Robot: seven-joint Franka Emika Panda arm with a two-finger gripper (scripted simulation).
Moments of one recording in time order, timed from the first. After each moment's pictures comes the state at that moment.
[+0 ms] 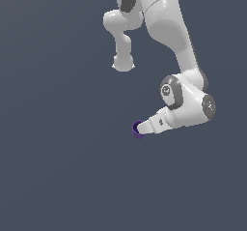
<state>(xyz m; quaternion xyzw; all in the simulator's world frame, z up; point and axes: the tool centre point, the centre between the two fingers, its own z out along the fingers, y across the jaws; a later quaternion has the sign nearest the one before) -0.011 0.122 0.090 0.93 0.25 -0.22 0.17</state>
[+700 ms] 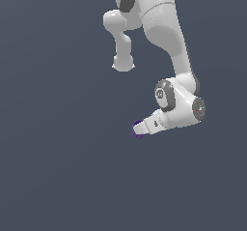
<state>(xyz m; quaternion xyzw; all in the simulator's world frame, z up) -0.021 0.109 0.066 0.93 0.25 -0.22 0.17</state>
